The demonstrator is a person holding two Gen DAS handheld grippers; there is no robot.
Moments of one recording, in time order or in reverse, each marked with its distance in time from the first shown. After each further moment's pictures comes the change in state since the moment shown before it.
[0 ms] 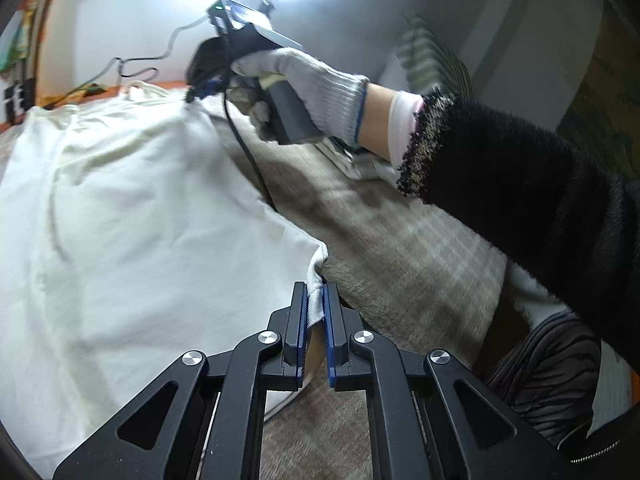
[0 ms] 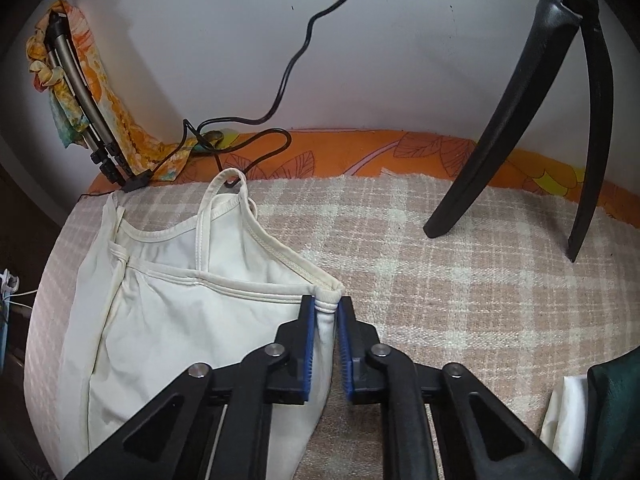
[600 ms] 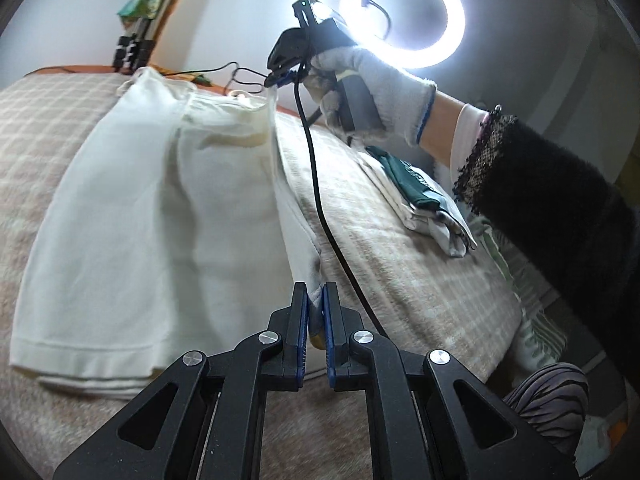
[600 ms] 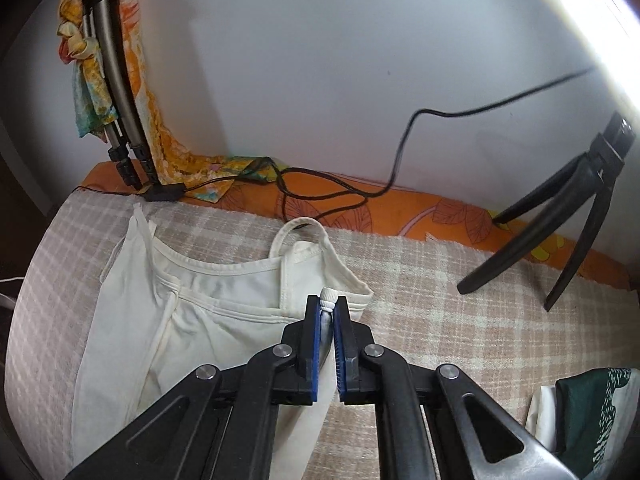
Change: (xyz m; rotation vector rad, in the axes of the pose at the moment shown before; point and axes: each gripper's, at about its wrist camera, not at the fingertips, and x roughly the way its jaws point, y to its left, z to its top) left arm -0.047 0.044 -0.049 -0.283 -0.208 0.096; right arm -0.019 0.101 0.033 -0.118 -0.011 -0.160
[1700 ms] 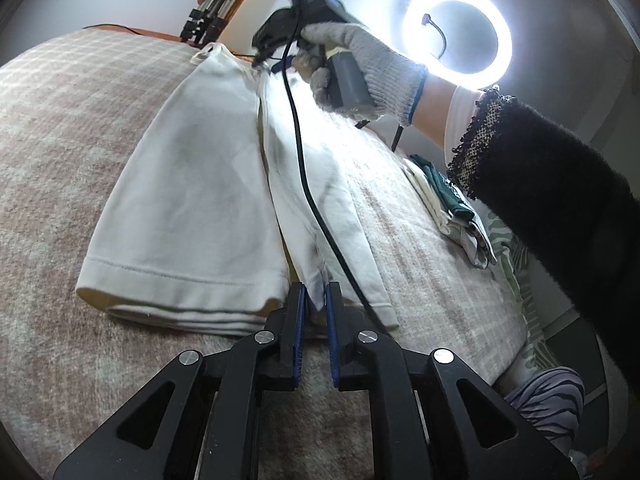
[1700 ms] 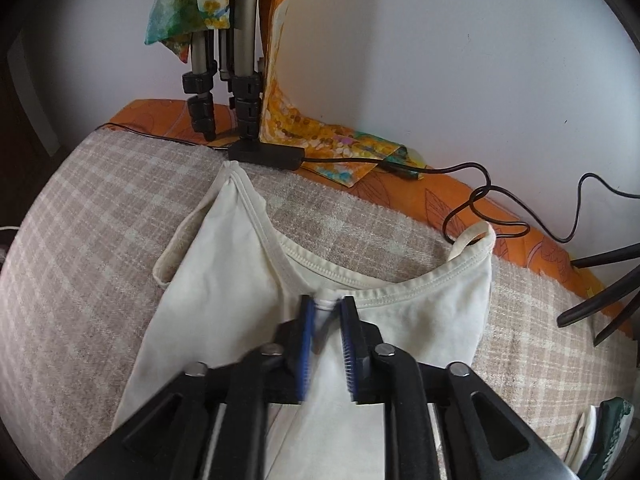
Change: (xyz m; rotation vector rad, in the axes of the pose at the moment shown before) left arm -0.026 0.040 -0.022 -0.139 0.000 0.059; right arm 0.037 0.118 -0.005 -0.136 0.061 0.049
